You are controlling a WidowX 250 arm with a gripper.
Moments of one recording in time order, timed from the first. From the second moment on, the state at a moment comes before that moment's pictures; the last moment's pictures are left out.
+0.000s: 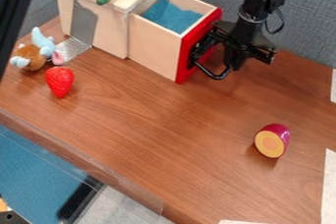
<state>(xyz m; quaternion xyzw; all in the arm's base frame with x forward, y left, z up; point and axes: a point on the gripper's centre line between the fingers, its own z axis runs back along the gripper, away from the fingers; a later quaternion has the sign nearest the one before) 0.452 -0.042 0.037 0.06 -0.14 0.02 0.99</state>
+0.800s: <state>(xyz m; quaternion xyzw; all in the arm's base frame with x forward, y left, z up) 0.452 0.032 0.040 0.14 -0.14 0.07 0.98</state>
